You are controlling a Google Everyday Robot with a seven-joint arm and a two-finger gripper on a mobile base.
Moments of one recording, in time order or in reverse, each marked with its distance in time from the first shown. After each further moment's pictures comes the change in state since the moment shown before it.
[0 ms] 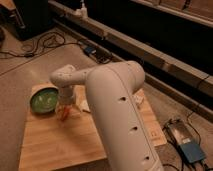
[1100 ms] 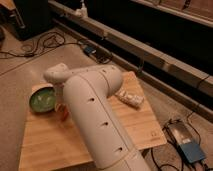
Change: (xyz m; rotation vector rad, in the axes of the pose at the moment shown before) arm -0.028 0.020 0.022 0.131 0.074 0.078
